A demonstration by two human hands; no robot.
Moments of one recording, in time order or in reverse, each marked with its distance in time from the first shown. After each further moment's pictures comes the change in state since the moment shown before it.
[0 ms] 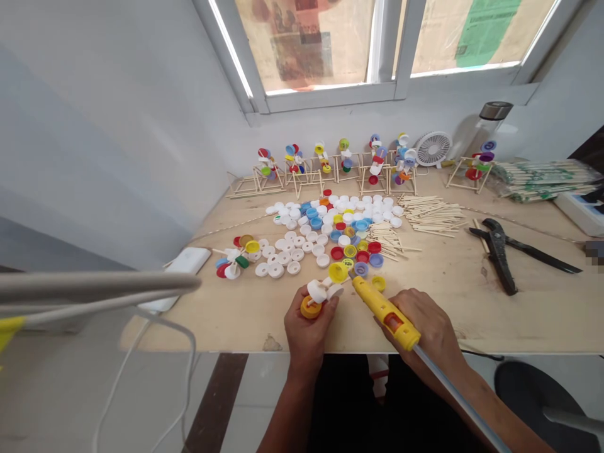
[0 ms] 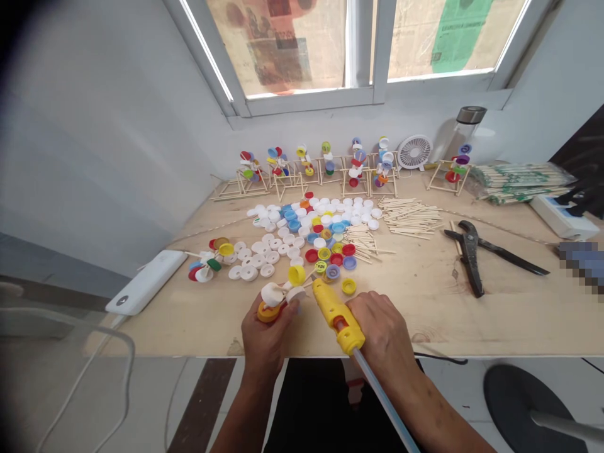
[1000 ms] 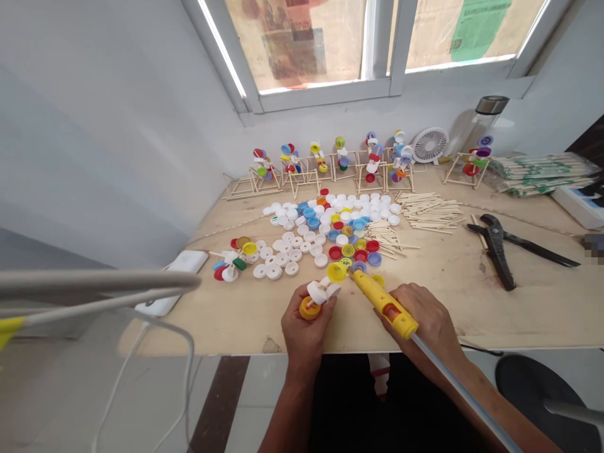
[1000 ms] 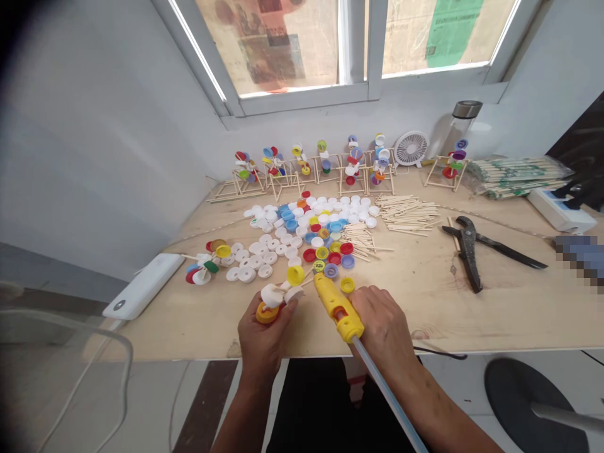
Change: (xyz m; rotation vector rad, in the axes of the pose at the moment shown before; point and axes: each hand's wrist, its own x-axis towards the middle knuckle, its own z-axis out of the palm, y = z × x) left_hand 0.002 -0.003 -0.004 0.127 -0.018 0.055; right_hand 0.001 0.004 0.004 -0.017 -0.013 0.061
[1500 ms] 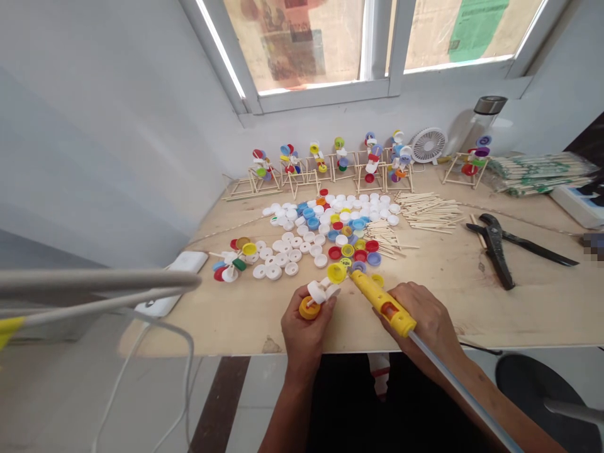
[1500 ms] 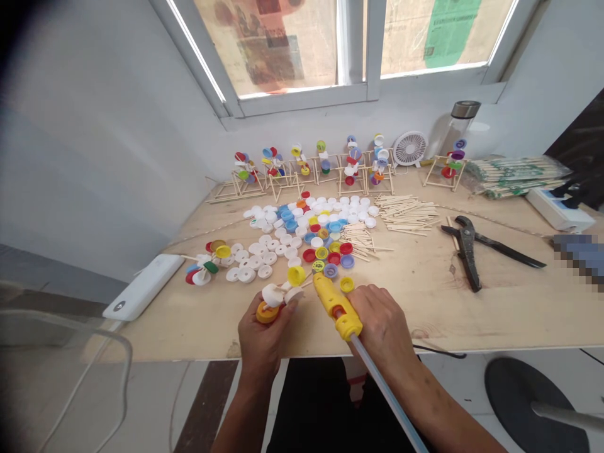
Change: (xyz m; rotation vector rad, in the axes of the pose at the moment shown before) left_hand 0.000 -0.001 -0.001 0.019 -0.015 0.000; right_hand 0.001 0.000 0.000 -0.006 -0.001 -0.005
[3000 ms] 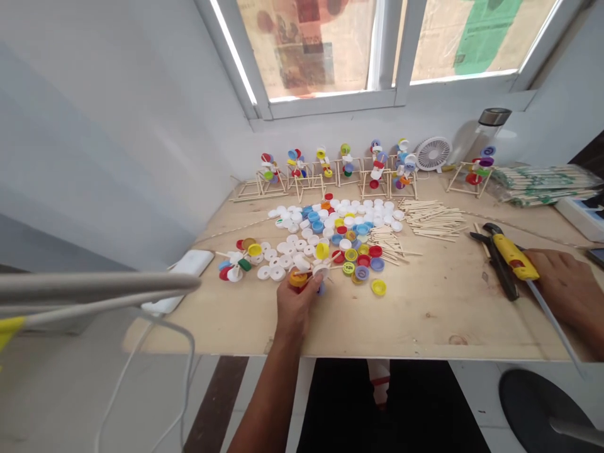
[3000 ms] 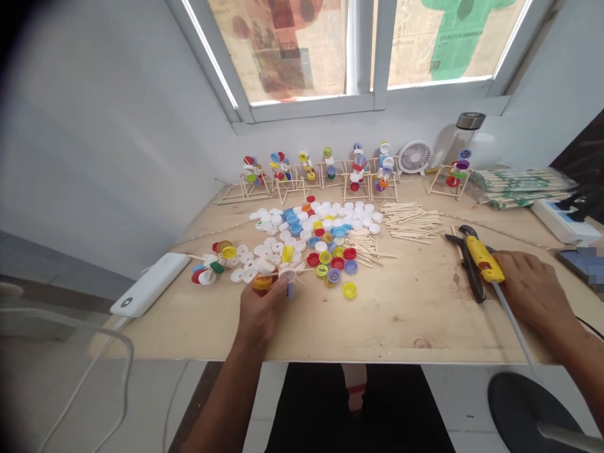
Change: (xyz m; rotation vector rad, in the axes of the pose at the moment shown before) left_hand 0.054 -0.007 -0.003 -0.237 -0.055 -0.081; right_hand -0.057 0.265 -0.108 -0.659 -0.097 0.208
